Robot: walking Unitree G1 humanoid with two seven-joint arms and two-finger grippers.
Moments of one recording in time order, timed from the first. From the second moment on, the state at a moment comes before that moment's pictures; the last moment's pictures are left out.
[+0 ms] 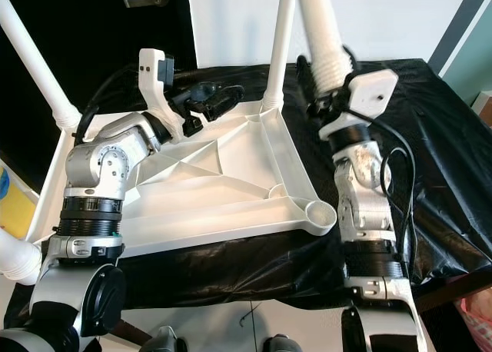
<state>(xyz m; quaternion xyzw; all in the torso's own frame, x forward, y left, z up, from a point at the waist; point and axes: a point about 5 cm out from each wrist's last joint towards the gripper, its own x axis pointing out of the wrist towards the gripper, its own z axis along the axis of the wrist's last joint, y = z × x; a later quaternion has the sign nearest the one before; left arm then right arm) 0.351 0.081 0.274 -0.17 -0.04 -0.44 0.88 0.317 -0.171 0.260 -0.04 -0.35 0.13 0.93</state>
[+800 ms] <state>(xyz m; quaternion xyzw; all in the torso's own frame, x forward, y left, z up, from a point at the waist) 0.372 0.079 0.275 -0.35 0.04 -0.44 0.82 0.276 -0.135 0.205 -0.06 -0.23 0.29 0.93</state>
